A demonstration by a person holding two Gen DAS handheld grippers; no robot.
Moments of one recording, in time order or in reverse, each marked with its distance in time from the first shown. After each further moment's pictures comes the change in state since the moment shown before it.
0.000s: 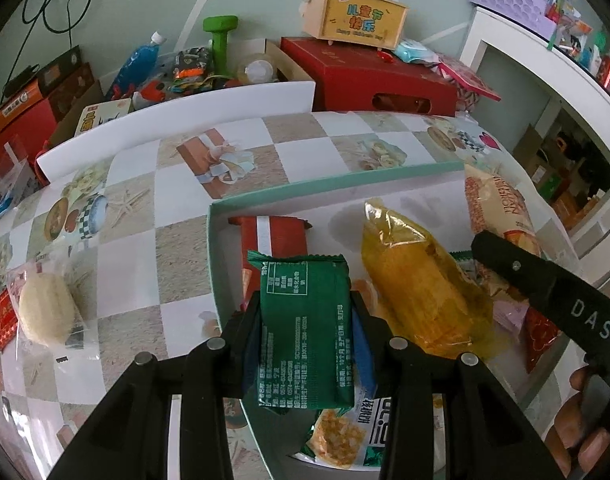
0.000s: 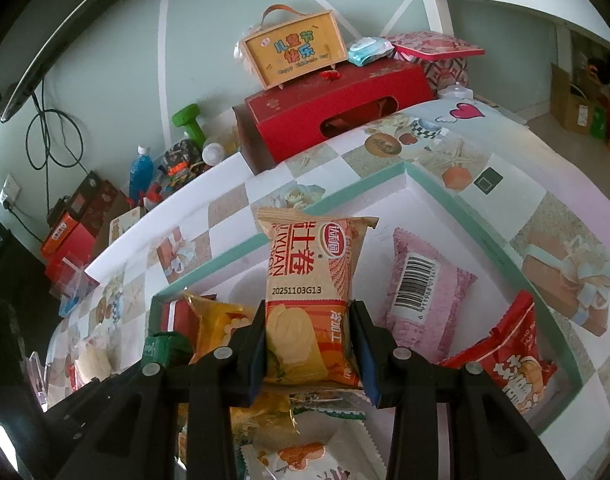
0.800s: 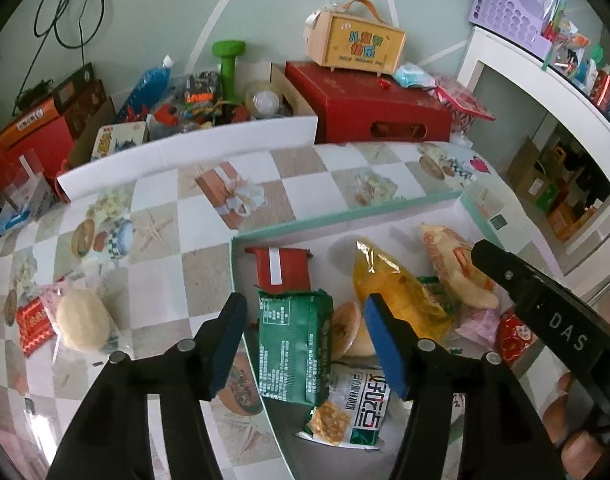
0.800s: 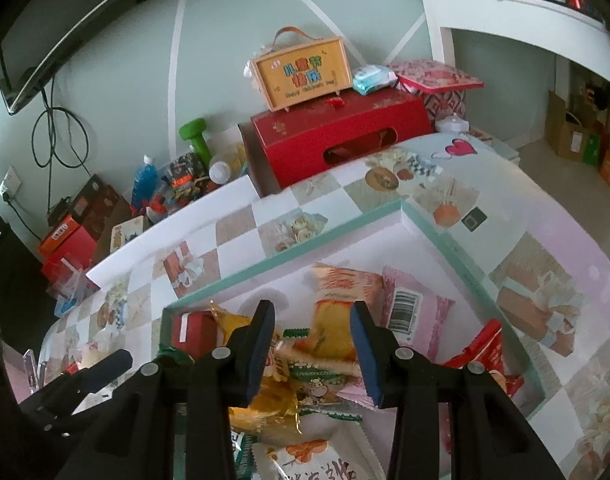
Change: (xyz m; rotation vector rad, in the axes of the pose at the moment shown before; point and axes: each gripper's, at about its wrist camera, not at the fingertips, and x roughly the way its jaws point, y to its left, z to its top) left arm -0.045 0.003 0.018 -0.016 -0.041 0.008; right arm -0.032 0.015 0.012 -0.050 -0.063 -0.039
